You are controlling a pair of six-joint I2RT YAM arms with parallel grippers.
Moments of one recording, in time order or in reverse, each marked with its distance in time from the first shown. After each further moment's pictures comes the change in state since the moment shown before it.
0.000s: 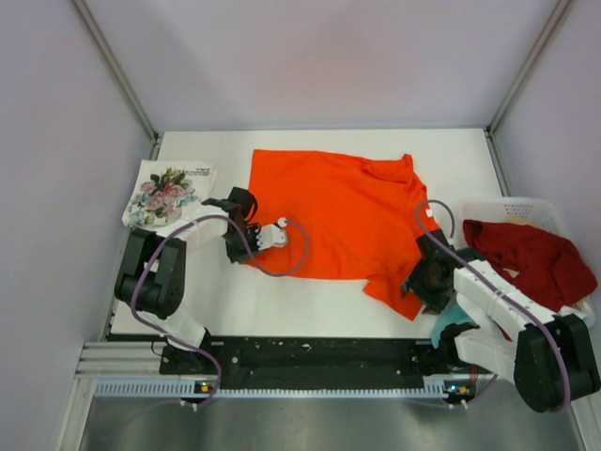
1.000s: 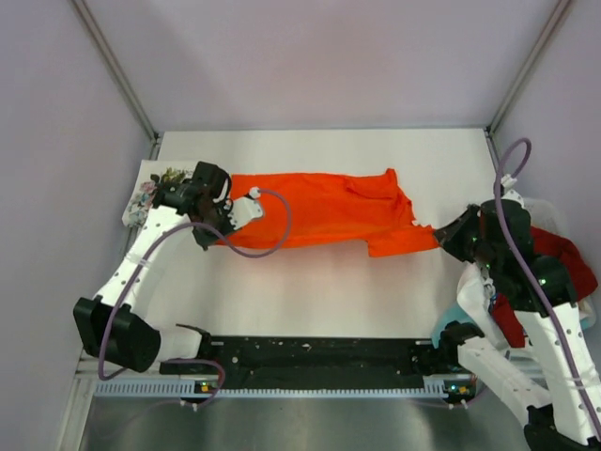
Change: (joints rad) left arm 0.023 -0.342 0.258 -0.445 -0.193 -0.196; right arm 0.008 -0.311 0.528 -0.140 0.080 -0.159
